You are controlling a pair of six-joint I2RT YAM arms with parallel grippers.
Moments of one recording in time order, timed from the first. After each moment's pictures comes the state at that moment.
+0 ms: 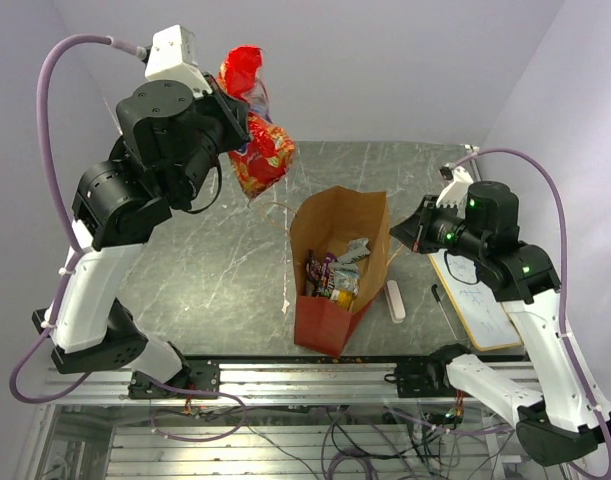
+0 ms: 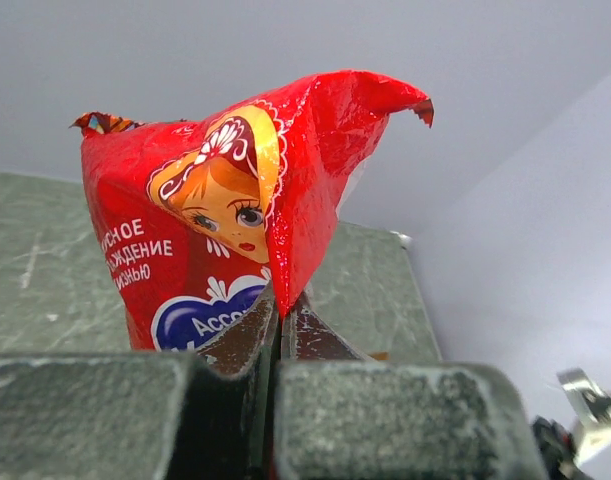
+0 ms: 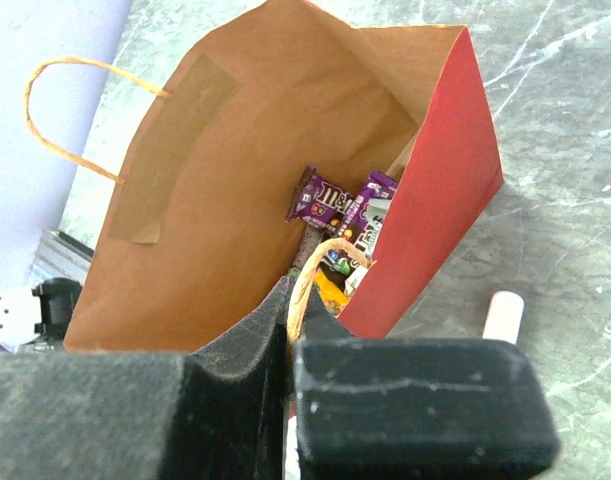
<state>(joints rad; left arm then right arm) -0.89 1.49 2.40 -0.93 -0.64 -0.50 0.34 0.91 1.26 -0.84 -0.28 0.39</state>
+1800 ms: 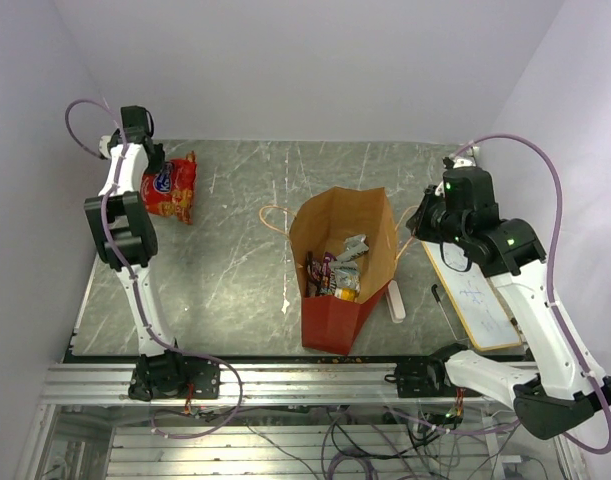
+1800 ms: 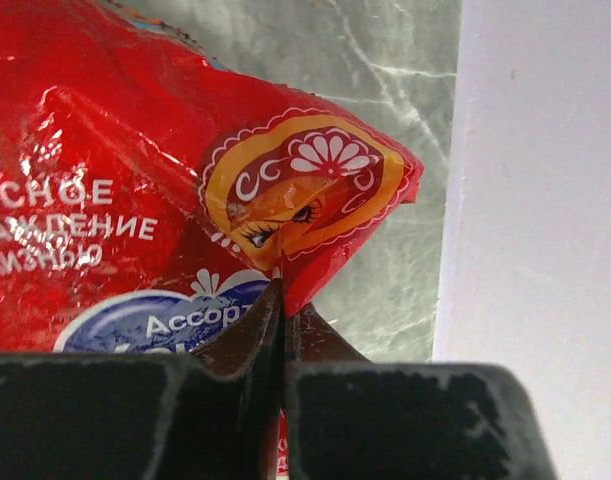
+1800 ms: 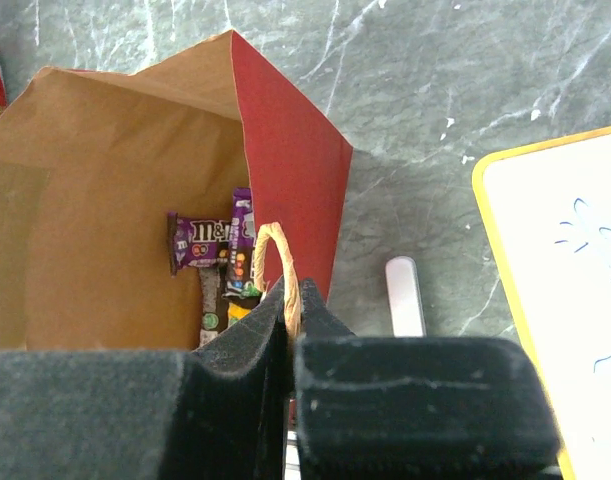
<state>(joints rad) 0.17 2.24 2.01 -0.68 -0.20 -1.29 0.42 1.06 1.38 -0.99 0.15 0.48</state>
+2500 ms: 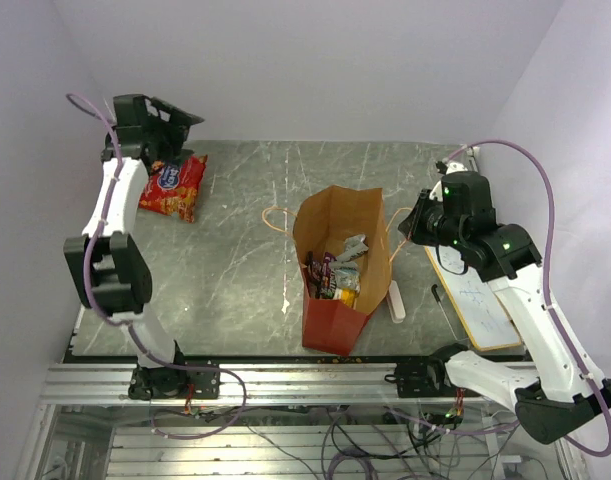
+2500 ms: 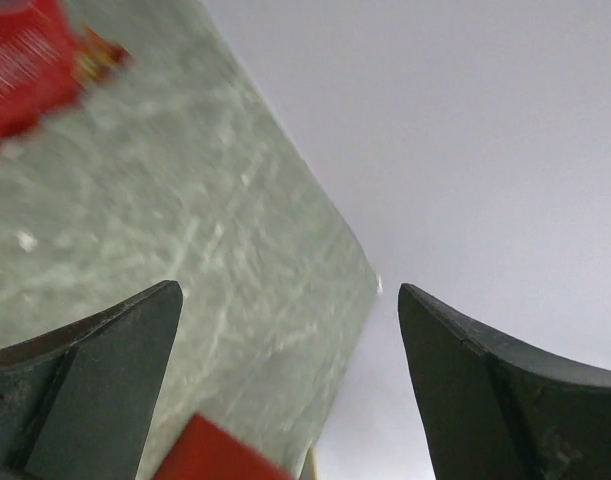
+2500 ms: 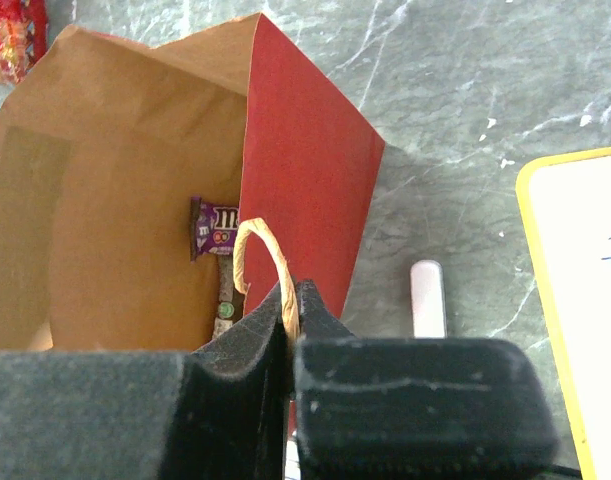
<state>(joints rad) 0.11 1.83 1.68 -0.39 0.26 -1.12 0.42 1.04 1.32 -0.94 0.08 0.48</state>
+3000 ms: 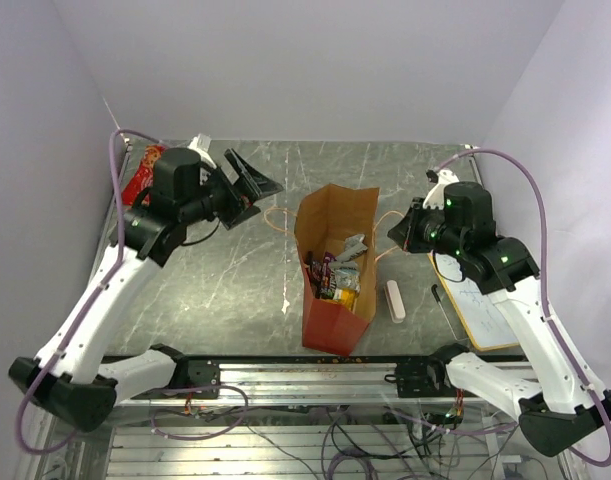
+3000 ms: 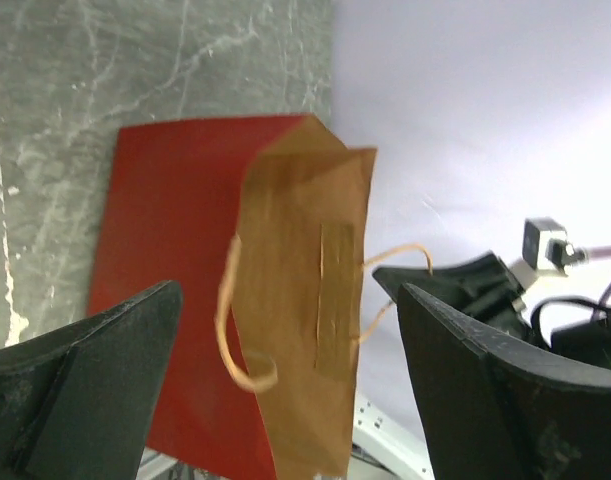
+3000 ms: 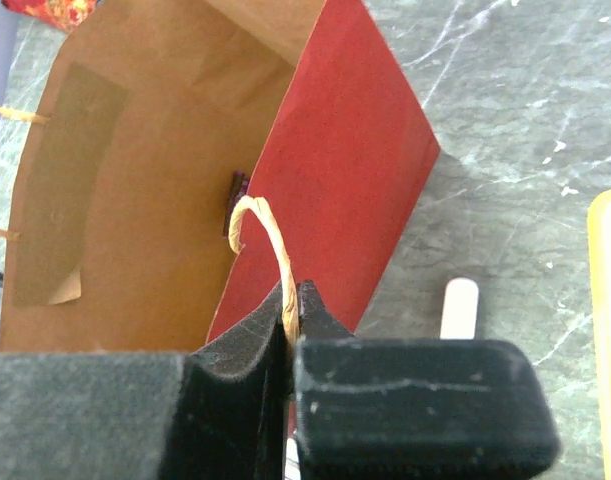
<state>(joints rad) -0.41 1.16 1.31 -0.56 0.28 -1.02 0.42 0.97 1.21 -0.82 -0.07 0.40</state>
